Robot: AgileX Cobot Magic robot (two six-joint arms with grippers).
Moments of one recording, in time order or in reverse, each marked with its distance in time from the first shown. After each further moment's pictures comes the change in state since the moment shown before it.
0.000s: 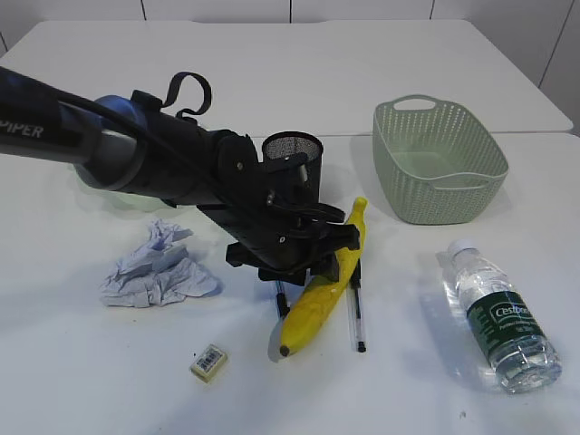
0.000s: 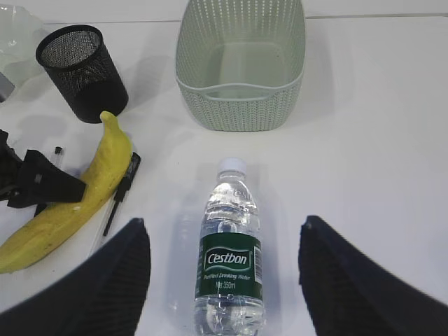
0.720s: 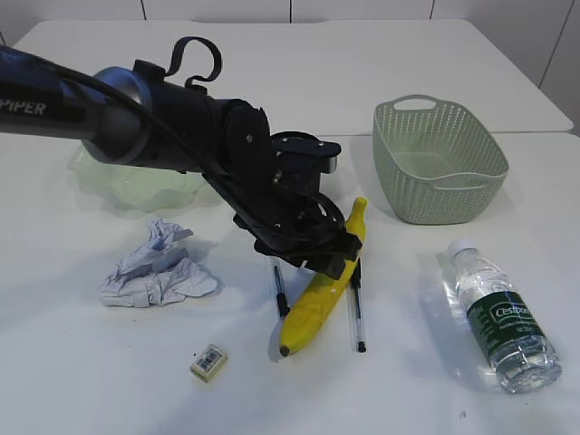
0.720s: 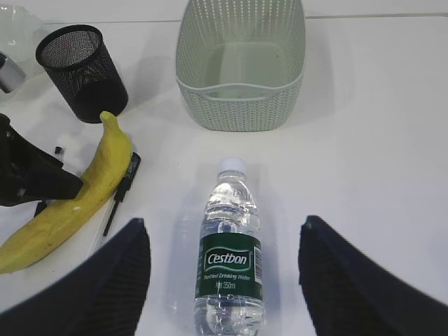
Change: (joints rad) left arm 0.000 0.000 -0.103 0.122 0.150 0.281; right arm 0.000 0.000 0.000 0.000 0.000 0.000
